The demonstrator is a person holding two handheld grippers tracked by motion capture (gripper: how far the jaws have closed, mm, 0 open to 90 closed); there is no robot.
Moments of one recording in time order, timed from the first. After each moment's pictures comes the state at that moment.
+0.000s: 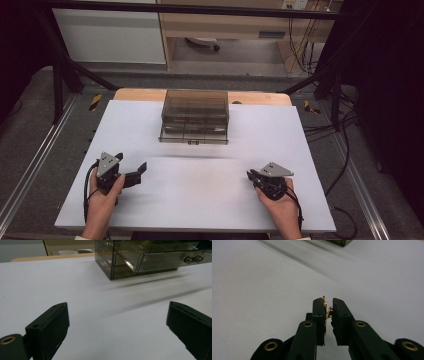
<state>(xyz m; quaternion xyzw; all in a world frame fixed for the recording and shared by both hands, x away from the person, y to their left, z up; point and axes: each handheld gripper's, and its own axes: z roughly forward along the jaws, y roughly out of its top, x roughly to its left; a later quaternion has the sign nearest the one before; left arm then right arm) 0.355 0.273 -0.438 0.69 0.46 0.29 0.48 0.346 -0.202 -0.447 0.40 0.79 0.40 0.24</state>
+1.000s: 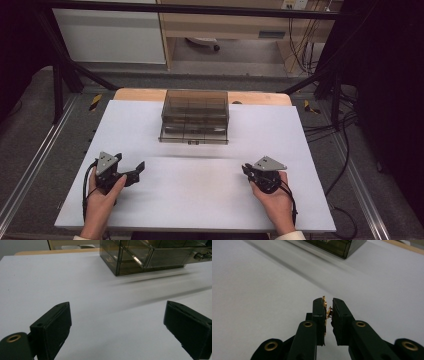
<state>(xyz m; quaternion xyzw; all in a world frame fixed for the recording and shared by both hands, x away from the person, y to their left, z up) 0.359 0.278 -0.441 0.69 0.48 0.28 0.46 0.361 -0.187 -0.439 0.38 0.79 0.40 0.25</state>
